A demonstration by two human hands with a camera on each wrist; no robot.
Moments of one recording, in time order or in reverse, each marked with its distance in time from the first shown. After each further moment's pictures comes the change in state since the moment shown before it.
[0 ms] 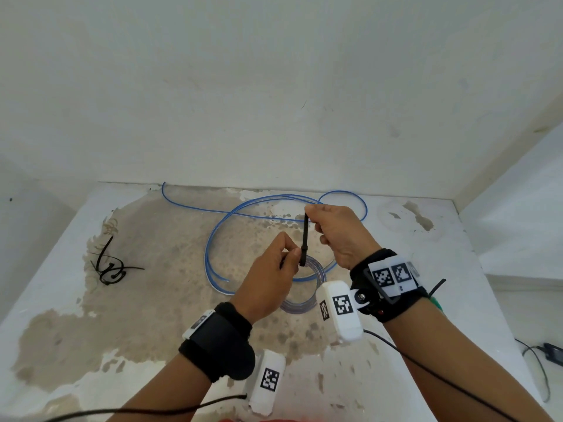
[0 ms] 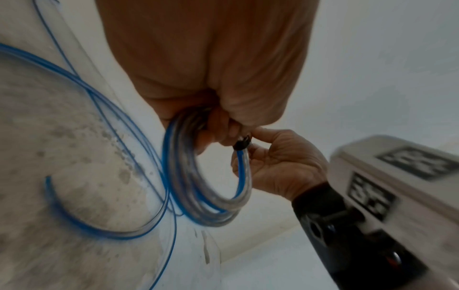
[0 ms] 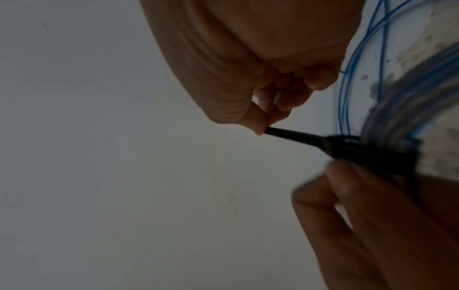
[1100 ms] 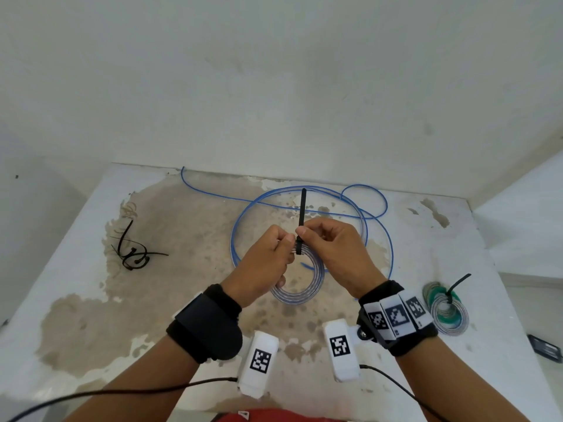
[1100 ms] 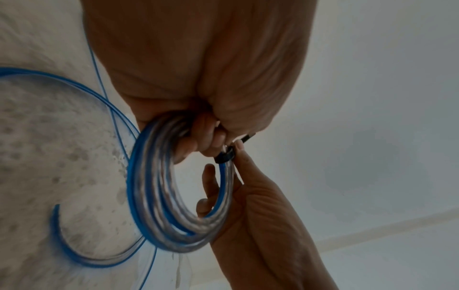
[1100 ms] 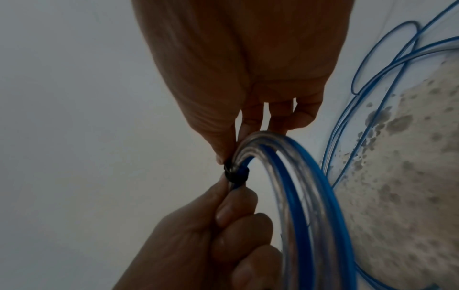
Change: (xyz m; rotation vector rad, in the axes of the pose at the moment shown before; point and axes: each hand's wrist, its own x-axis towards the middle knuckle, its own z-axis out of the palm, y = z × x) left_hand -0.014 -0.019 -0.093 -0.179 -0.089 -0.192; right_hand -0.042 0.039 0.078 -0.254 -0.103 -0.399
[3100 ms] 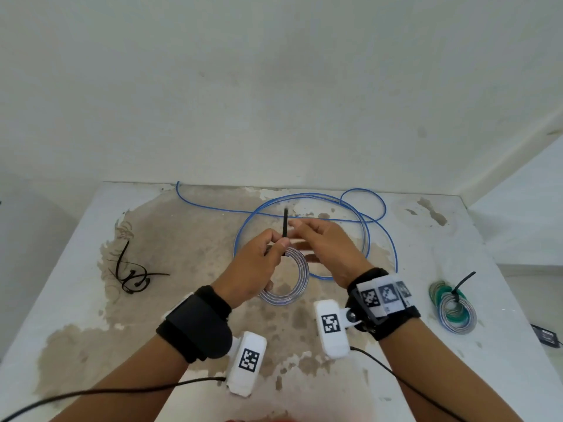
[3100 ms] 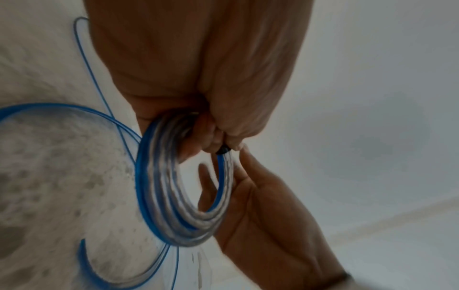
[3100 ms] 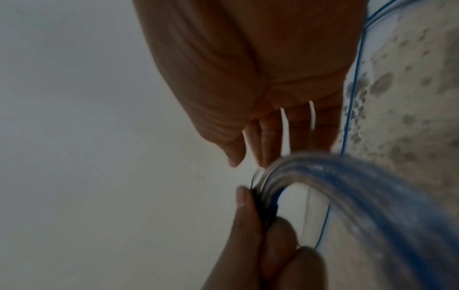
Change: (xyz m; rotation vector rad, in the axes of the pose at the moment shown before) left_hand 0.022 -0.007 -0.044 0.147 -0.025 0.064; right_hand 0.036 -0.009 0.034 0.187 -0.022 0.325
